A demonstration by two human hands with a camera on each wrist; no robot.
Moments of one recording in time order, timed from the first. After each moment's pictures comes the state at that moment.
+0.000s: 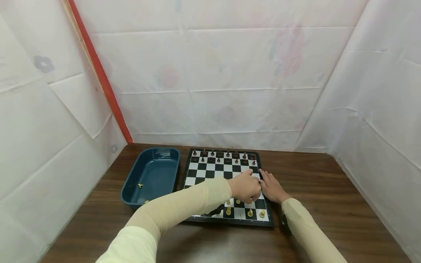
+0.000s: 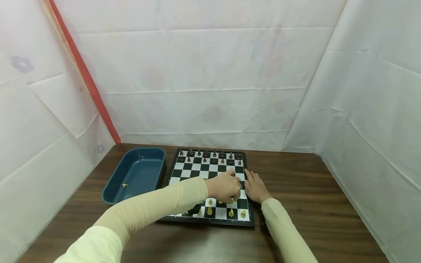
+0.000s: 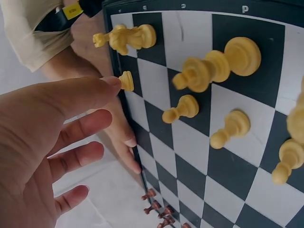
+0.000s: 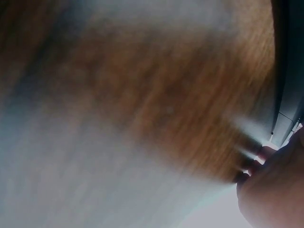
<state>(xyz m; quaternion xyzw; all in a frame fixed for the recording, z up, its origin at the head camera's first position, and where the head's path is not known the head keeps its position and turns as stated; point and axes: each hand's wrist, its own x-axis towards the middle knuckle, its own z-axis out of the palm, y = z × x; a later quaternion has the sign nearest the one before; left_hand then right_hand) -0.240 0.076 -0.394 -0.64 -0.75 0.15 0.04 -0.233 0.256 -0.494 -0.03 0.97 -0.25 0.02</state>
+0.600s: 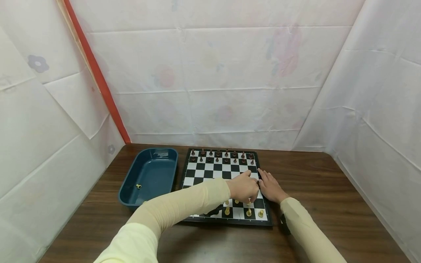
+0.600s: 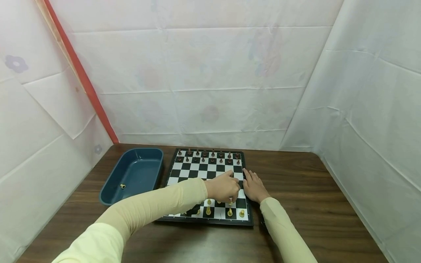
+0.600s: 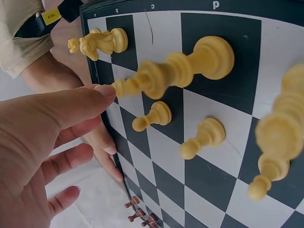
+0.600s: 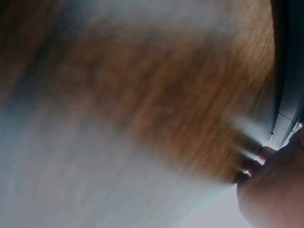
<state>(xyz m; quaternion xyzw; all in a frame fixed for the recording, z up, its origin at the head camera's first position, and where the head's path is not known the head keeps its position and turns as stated) -0.247 0.079 -0.411 -0.65 -0.74 0.16 0.04 -0.234 0.255 -0.495 -0.03 0.97 -0.25 0.01</state>
